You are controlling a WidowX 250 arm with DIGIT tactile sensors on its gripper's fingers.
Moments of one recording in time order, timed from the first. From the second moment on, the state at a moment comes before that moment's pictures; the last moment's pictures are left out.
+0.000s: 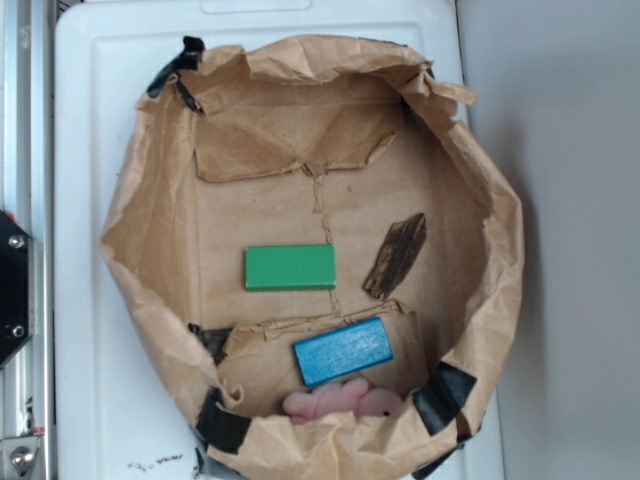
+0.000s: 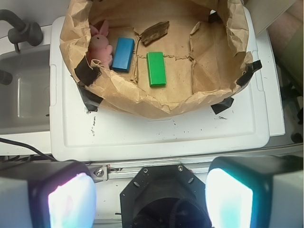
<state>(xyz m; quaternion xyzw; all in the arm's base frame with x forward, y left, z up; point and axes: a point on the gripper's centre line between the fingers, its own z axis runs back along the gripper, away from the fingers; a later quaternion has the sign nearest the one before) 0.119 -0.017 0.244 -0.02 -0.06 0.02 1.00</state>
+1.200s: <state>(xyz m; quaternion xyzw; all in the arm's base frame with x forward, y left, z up) 0.144 -0.032 0.211 -0.01 -0.02 0.13 0.99</state>
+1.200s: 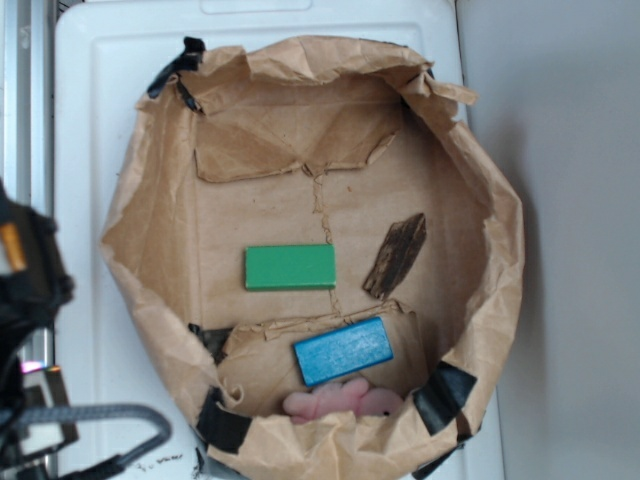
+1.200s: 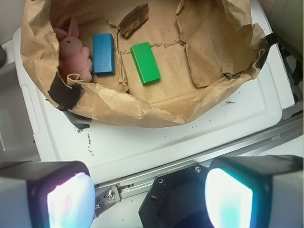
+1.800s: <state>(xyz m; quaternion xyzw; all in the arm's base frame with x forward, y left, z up) 0.220 -0.048 0.167 -0.06 -0.05 0.19 0.98</state>
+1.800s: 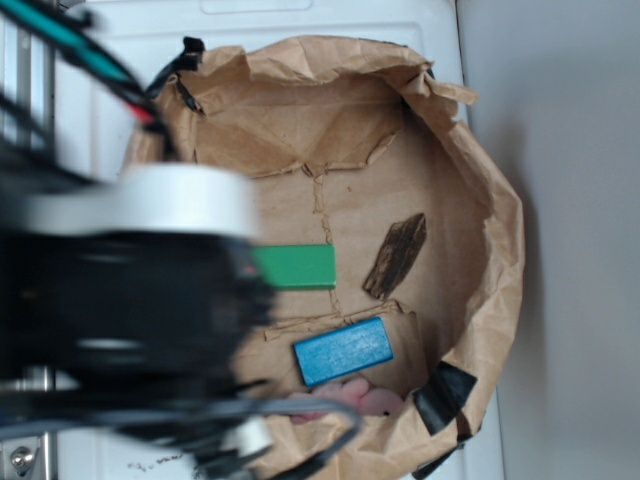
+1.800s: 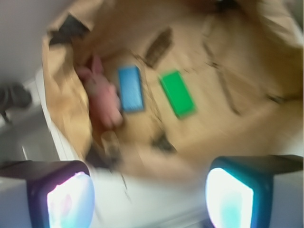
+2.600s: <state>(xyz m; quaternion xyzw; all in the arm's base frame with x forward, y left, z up) 0.289 -0.005 0.099 -0.04 -0.11 0.29 0.95</state>
